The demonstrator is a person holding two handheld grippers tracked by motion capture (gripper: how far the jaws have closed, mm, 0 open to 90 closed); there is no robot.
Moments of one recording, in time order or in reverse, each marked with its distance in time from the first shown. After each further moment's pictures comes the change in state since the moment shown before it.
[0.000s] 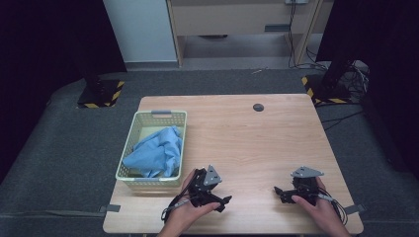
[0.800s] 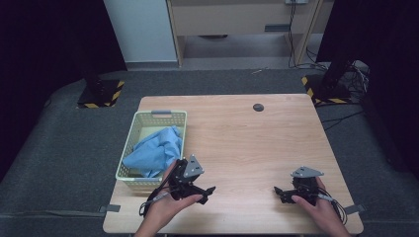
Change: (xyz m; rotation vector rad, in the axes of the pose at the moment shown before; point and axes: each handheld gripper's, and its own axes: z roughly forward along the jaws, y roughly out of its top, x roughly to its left) left arm 0.026 0.007 -0.060 -0.016 0.110 0.009; right arm 0.000 0.000 0.000 0.000 0.002 -0.002
